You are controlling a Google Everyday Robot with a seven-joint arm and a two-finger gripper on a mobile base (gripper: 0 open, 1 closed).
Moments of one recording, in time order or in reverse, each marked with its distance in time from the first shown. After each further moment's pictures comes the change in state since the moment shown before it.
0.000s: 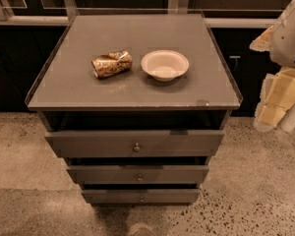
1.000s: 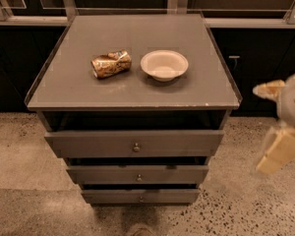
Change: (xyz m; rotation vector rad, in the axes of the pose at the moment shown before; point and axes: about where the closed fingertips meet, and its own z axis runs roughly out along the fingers) arm 0.030 0.051 0.055 -0.031 -0.164 0.087
